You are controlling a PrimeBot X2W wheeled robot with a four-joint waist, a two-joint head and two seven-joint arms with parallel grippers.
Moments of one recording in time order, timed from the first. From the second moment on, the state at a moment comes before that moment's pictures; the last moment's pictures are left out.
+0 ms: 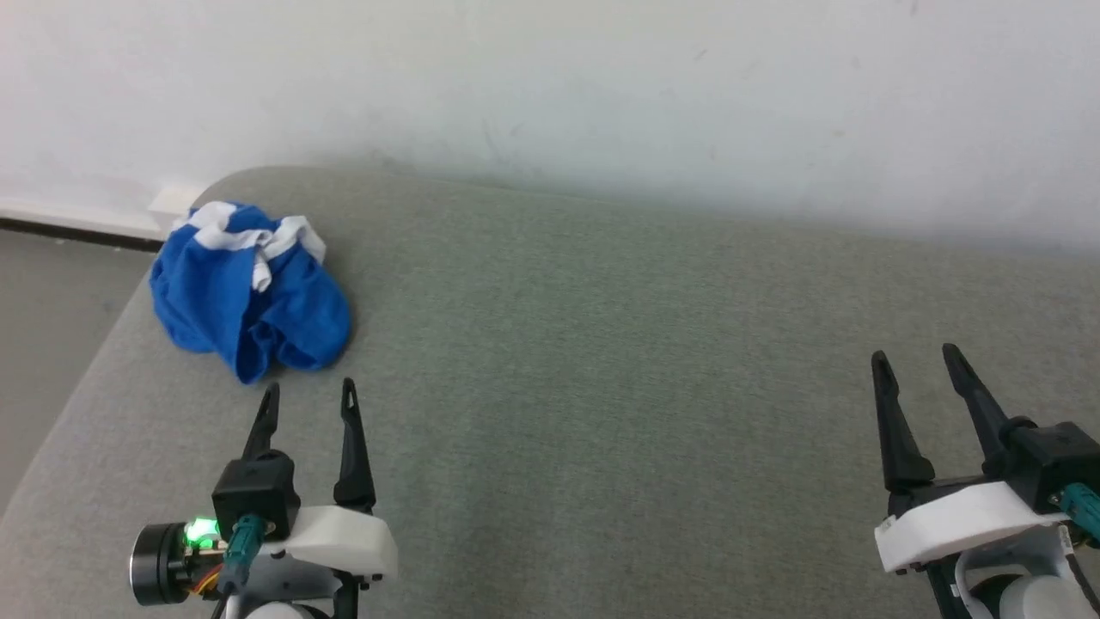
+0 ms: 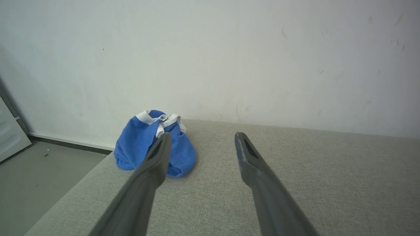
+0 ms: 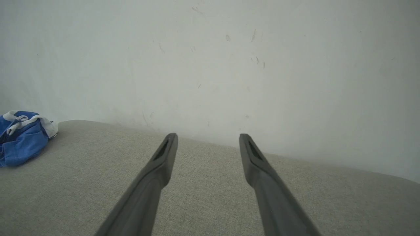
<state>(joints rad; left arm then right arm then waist) 0.01 0.06 -0.04 -0.02 -0.01 0.15 -0.10 0.01 -0.06 -0.07 -0.03 0.07 0.13 -0.10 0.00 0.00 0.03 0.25</state>
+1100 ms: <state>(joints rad) -0.60 0.32 0.10 0.36 -0.12 0.01 -0.04 -0.09 -0.06 -0.13 -0.16 -0.02 0.13 -0.17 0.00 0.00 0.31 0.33</state>
